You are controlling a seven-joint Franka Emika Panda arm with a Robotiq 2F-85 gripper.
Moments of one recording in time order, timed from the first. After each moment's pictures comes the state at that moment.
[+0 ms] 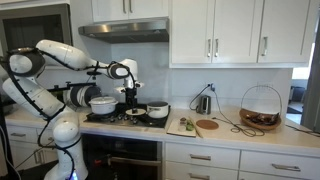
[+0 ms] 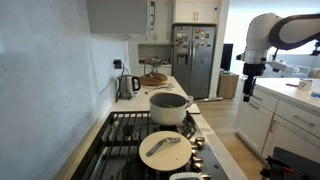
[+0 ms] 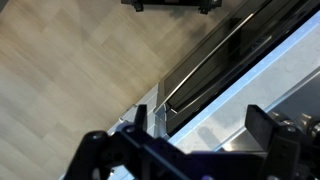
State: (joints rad) arm 0.01 -0.61 0.00 -2.50 -0.02 1.87 -0.01
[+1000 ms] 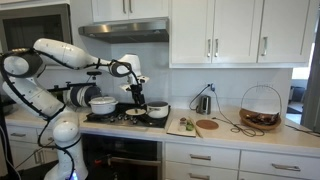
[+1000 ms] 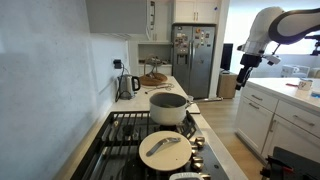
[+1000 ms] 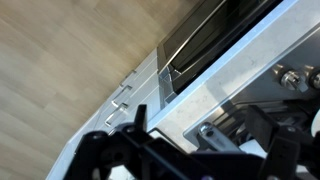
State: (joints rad) arm 0.01 -0.61 -0.10 -2.45 -0.02 2.00 -0.07
